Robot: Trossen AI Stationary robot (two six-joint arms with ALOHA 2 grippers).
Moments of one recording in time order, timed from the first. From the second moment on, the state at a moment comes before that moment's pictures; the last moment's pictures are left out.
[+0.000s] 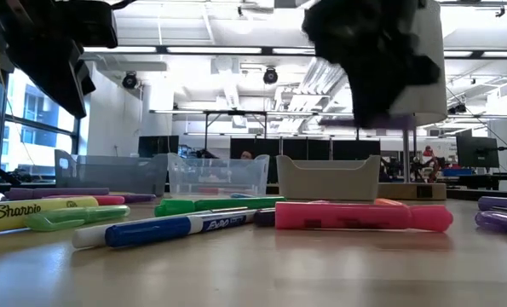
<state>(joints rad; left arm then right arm) -0.35 1.01 0.68 -0.62 -0.16 -0.64 0.26 1.73 1.34 -0.99 0.17 1.17</state>
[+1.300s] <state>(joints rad) -0.35 1.01 0.68 -0.47 -0.39 -0.75 -0.43 1.77 1.34 -0.80 0.15 -0.36</state>
